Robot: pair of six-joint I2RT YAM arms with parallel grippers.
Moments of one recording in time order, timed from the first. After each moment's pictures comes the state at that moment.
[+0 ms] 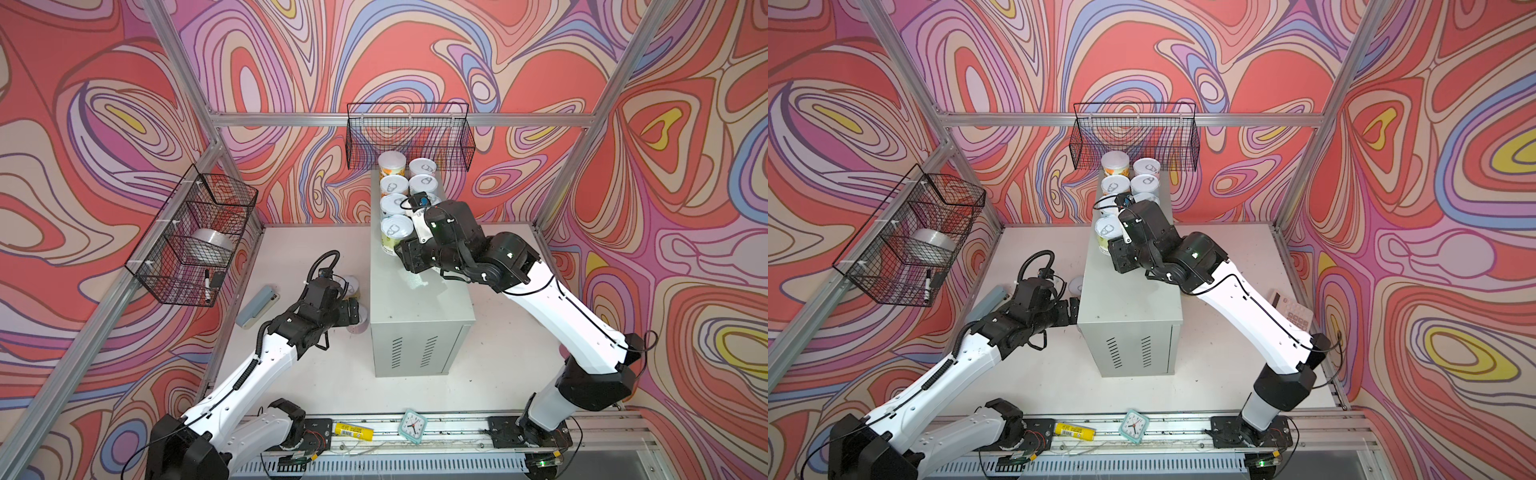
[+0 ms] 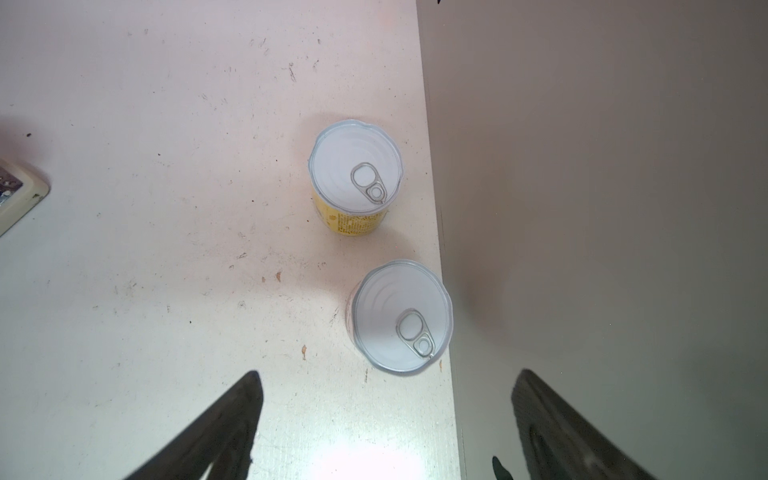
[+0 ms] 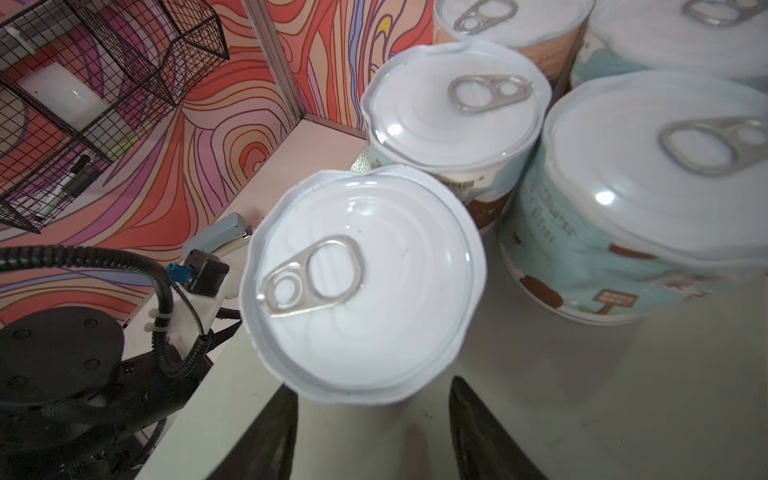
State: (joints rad) left arm -0.45 1.05 0.80 -0.56 -0.14 -0.47; right arm 0.87 1.61 2.05 -1.01 0.21 0.30
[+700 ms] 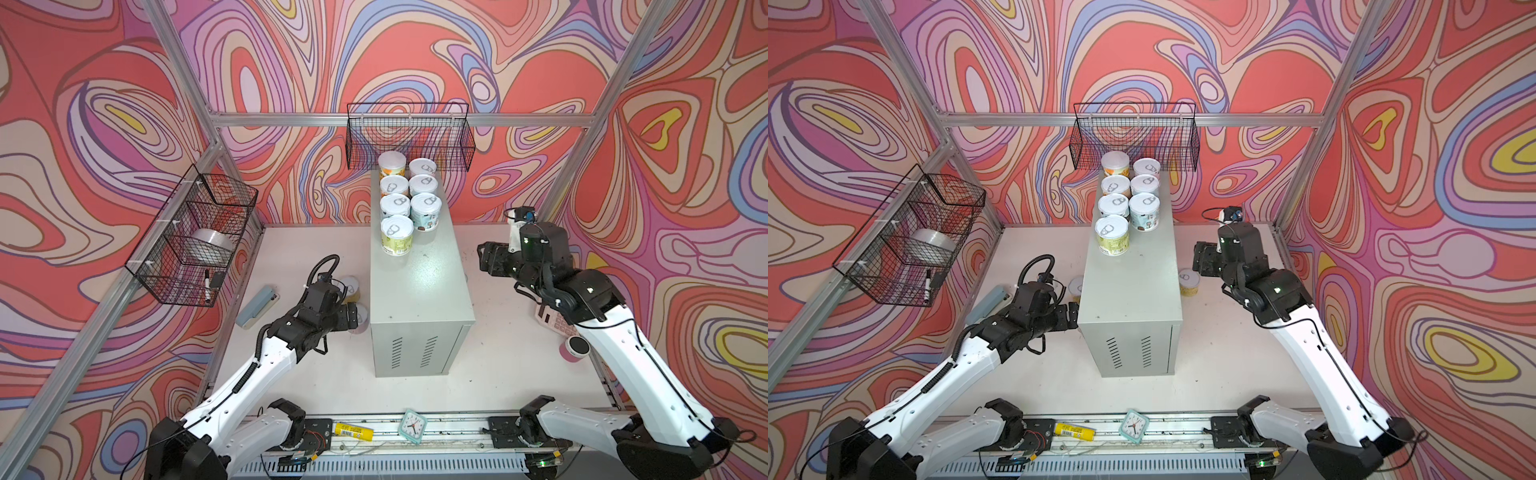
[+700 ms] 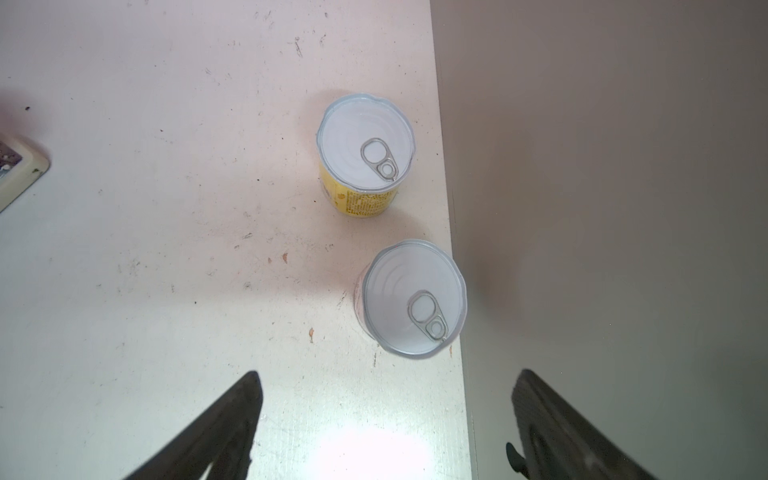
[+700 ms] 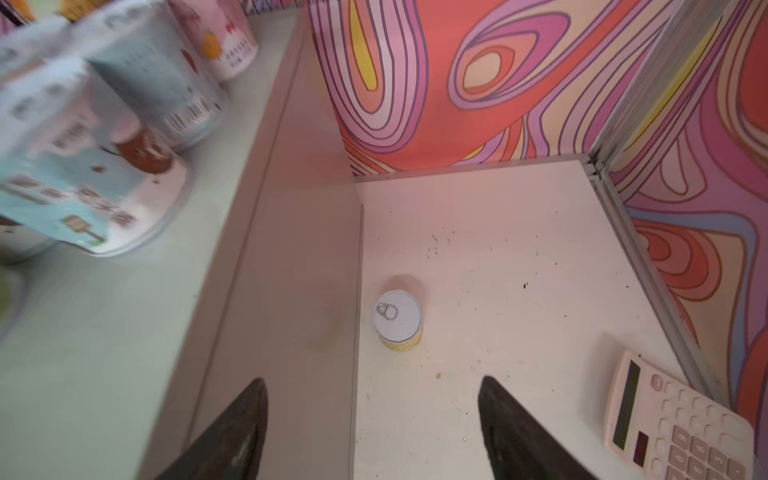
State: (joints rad) left arm -0.45 1.00 0.77 -0.60 -0.15 -0.49; right arm 0.40 1.17 1.40 -0.84 0.23 0.38
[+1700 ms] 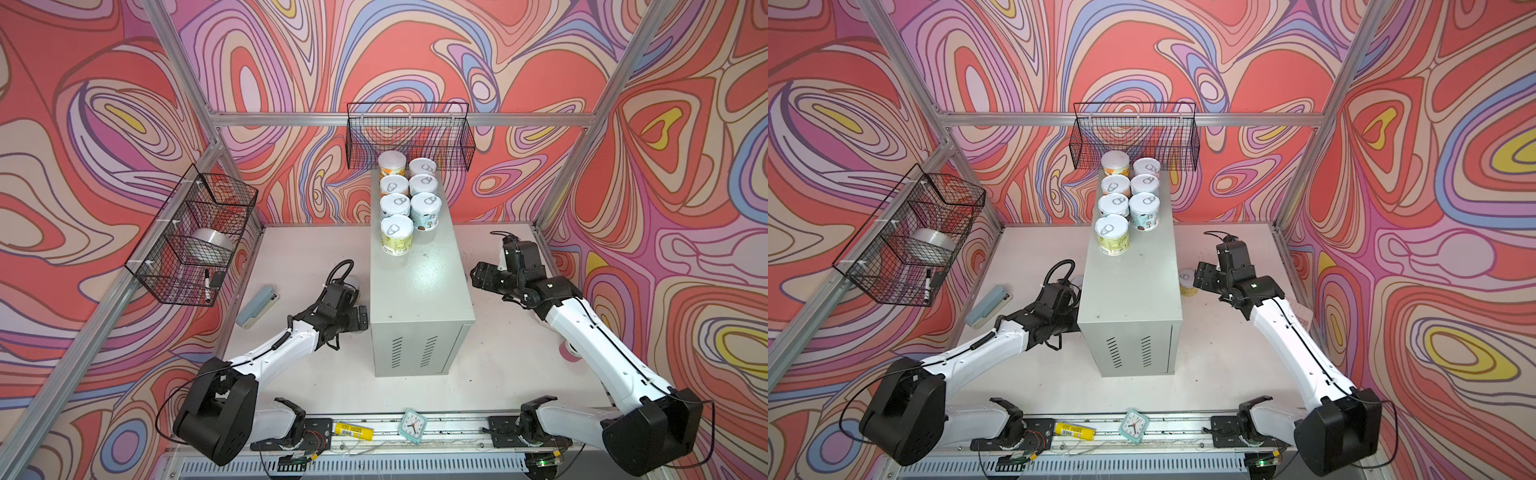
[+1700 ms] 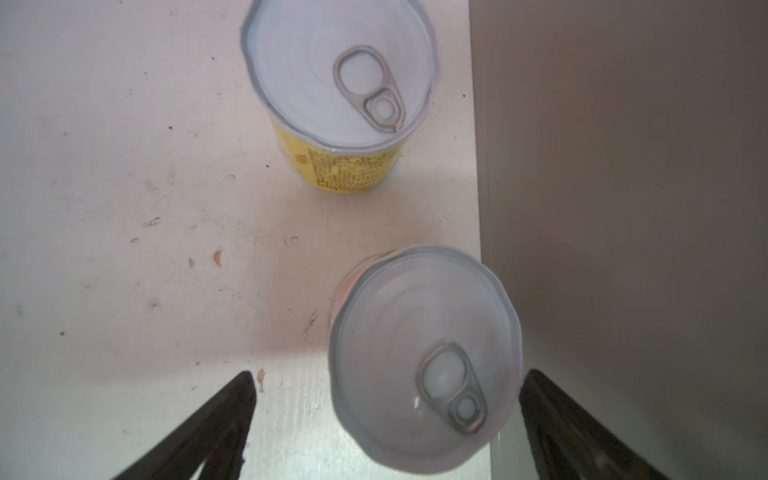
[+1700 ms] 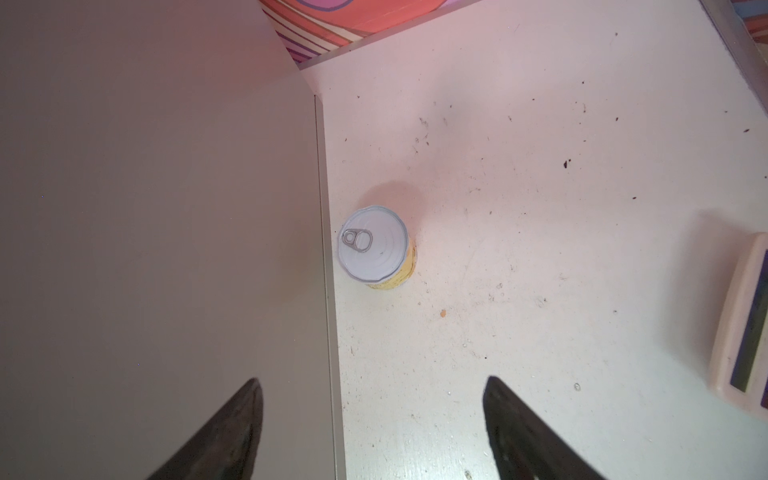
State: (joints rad) left arm -0.45 1.32 0.69 -0.31 -0.07 -0.51; right arm 0.26 1.22 1.12 -0.67 0.04 0.46
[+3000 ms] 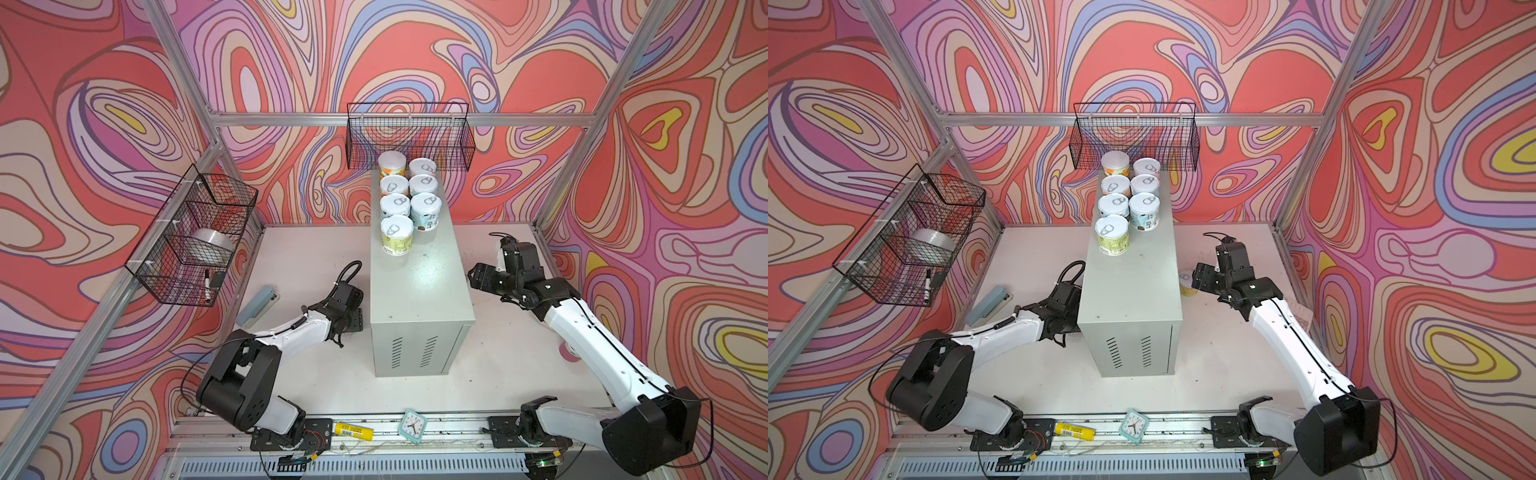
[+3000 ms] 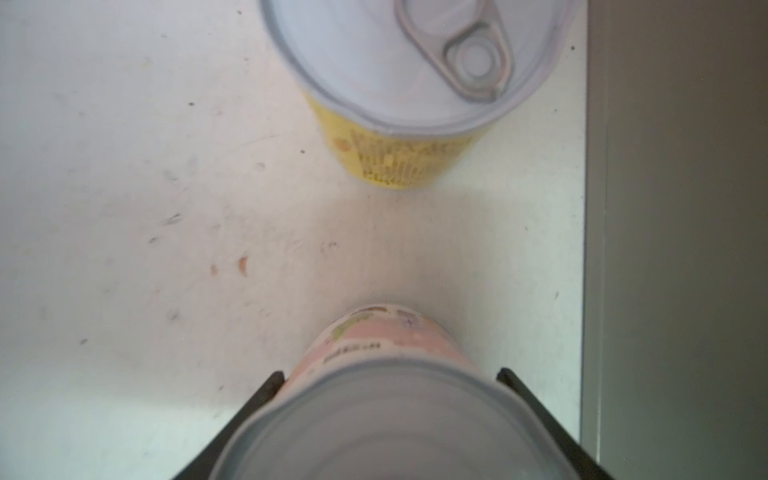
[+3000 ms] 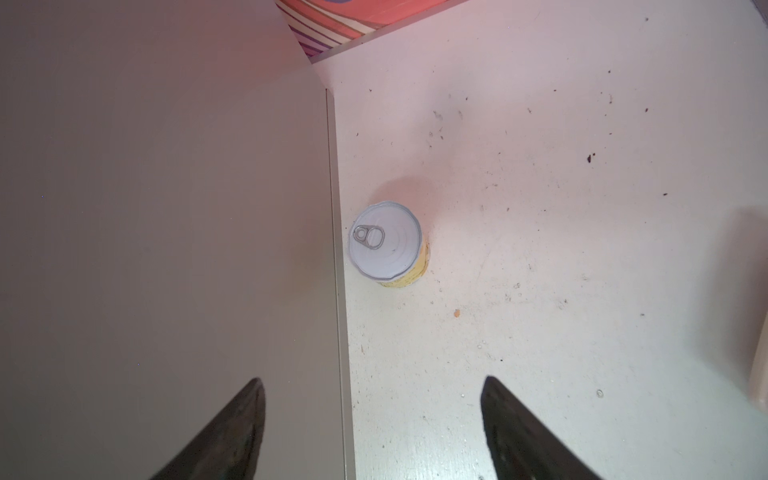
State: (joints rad) left arm -0.46 1.40 0.76 -0.44 -0.22 -0.51; right arm 0.26 1.21 1.09 -0.64 0.00 0.47
